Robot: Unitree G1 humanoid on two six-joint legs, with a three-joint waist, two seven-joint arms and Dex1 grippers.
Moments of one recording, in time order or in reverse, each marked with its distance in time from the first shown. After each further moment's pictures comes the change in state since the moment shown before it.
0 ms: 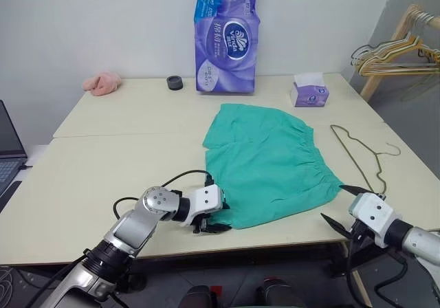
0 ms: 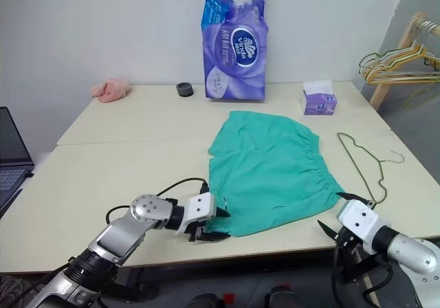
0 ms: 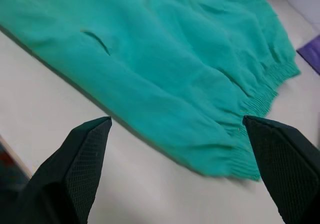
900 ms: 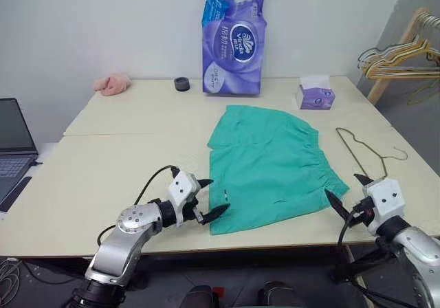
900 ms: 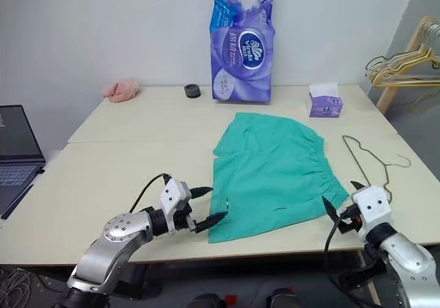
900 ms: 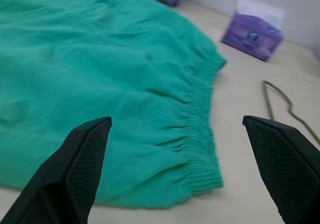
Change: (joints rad) left arm 0.243 -0.067 0.273 -0.213 -0.230 0.093 0.215; right arm -0.028 0.161 -0.054 -0.059 0.191 0.160 -0.143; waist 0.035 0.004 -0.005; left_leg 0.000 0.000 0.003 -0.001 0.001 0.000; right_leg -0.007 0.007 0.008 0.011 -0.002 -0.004
